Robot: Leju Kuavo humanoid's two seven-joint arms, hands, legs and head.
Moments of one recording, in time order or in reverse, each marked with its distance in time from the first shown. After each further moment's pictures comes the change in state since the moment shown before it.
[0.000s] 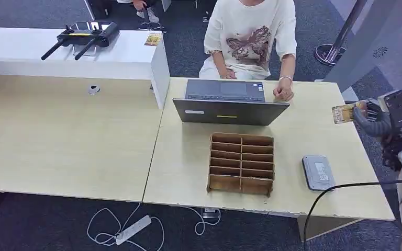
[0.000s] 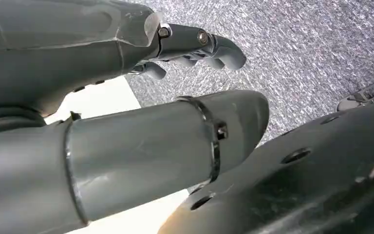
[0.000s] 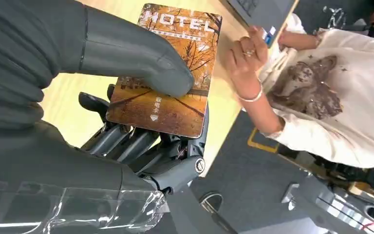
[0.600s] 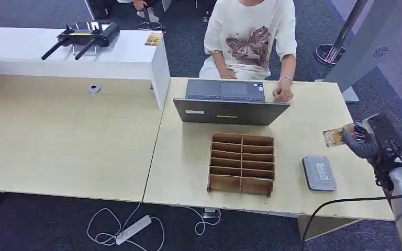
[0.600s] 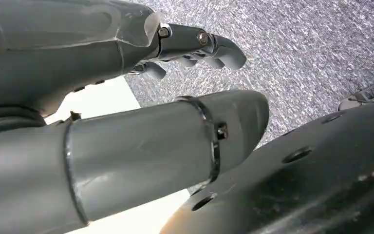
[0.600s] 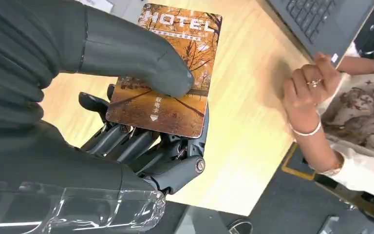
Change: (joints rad) left arm -0.002 0.001 -0.021 0.000 0.006 -0.006 0.000; right arm 0.110 -0.018 0.050 -0.001 -0.028 0.025 0.017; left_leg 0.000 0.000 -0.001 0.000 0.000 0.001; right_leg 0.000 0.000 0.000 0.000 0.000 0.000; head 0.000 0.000
